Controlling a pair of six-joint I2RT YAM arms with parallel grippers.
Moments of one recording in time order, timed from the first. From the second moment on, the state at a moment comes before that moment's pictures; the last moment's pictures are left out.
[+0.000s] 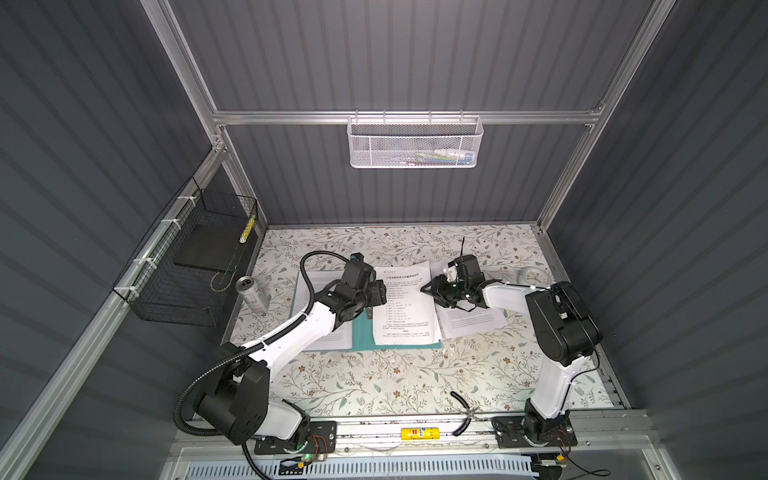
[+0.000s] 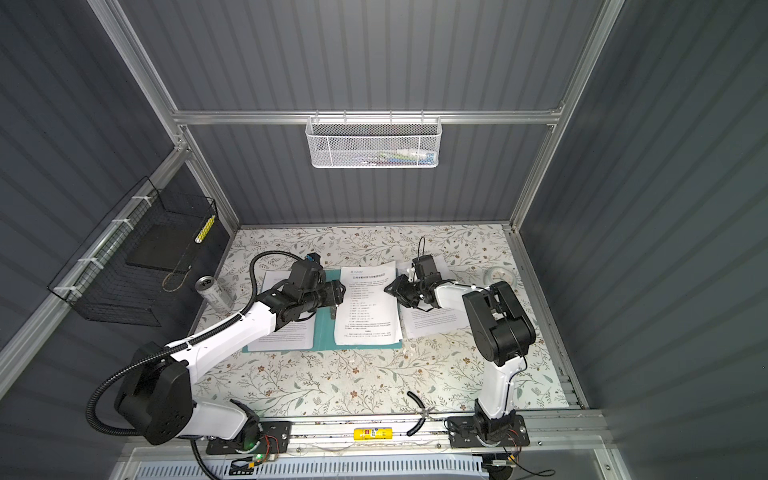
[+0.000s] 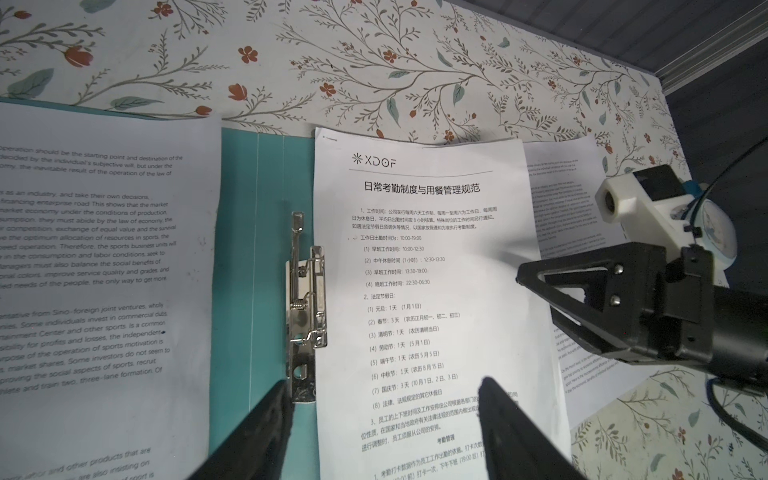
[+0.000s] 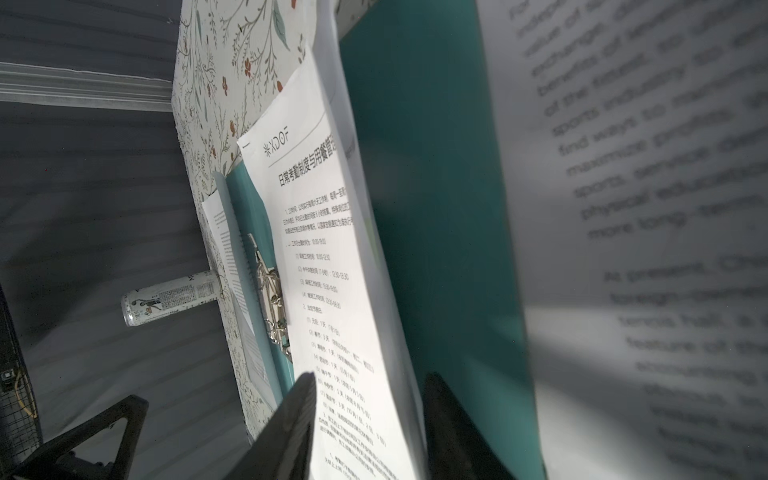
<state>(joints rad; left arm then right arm) -0.58 1.43 0.97 -0.31 -0.06 -0.55 0.38 1.89 1.03 0.05 -0.53 0.91</state>
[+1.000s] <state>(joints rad) -0.58 1.38 0.96 -0.30 -0.06 -0.56 0.43 1.76 1.19 -0.07 -0.56 0.86</state>
